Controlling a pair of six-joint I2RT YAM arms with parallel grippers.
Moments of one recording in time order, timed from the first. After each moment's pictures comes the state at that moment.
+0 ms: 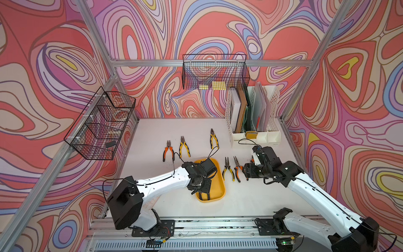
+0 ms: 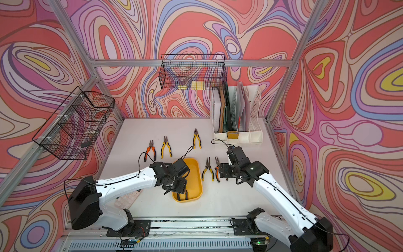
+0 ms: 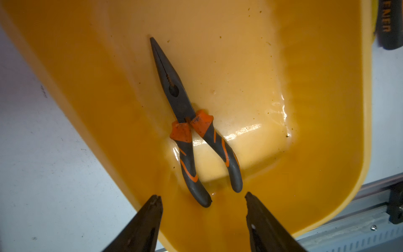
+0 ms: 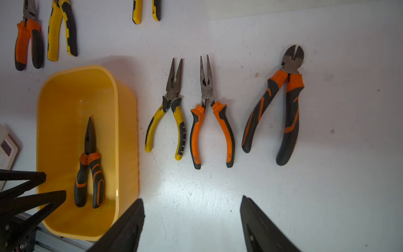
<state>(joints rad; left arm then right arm) -0.94 1.50 1.02 -0.88 -0.02 -0.77 0.48 1.03 0.89 -0.86 -0.01 0.41</state>
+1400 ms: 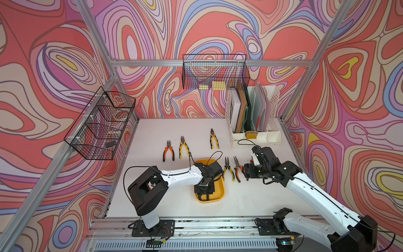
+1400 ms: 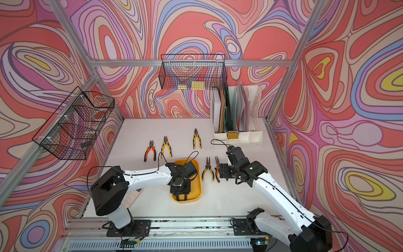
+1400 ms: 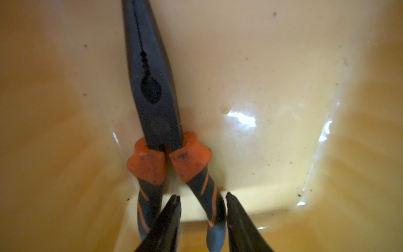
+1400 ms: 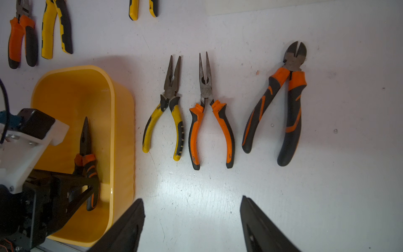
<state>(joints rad) -0.95 1.72 1.05 -0.81 0.05 -1.07 0.48 1.05 0.87 -0.84 -0.01 0.41</state>
